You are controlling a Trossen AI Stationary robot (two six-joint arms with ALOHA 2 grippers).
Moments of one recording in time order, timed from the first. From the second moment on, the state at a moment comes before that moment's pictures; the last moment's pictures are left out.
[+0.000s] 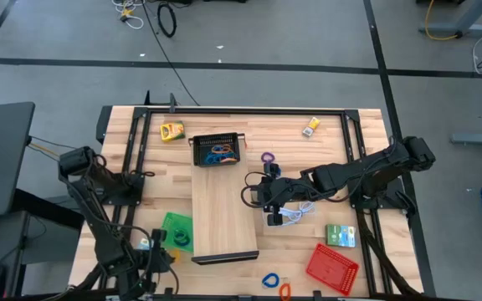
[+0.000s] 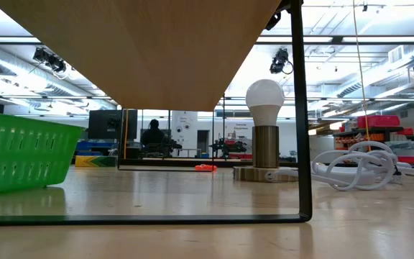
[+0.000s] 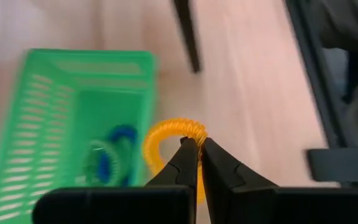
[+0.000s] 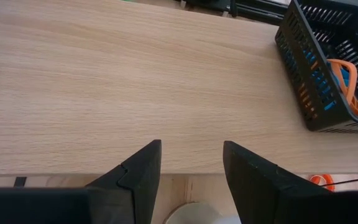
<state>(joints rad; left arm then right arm) -1.14 1.65 1.04 -0.69 -0.60 -0.91 0.28 1.54 1.23 -0.42 0.28 -0.01</state>
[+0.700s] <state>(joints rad) -0.99 1.59 0.92 -0.78 -0.55 -0.85 0.28 1.54 1.23 -0.42 0.26 -0.02</state>
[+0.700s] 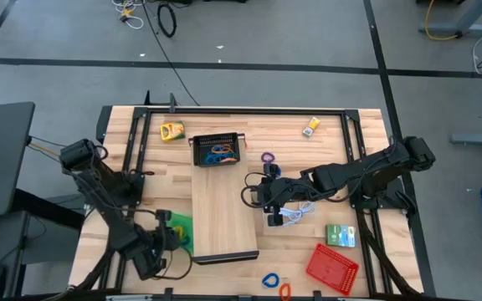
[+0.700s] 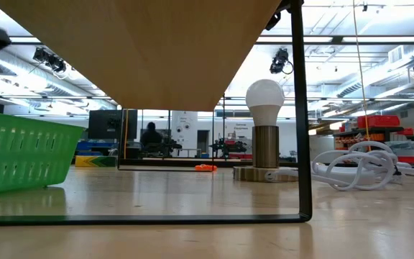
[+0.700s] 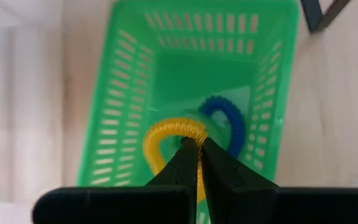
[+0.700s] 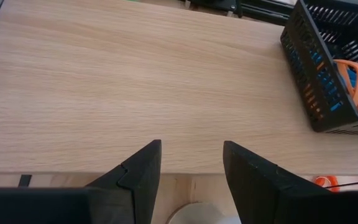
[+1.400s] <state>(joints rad) -1.01 1.42 0.90 -0.40 -0.66 -0.57 0.28 1.54 1.23 -0.42 0.26 -0.01</state>
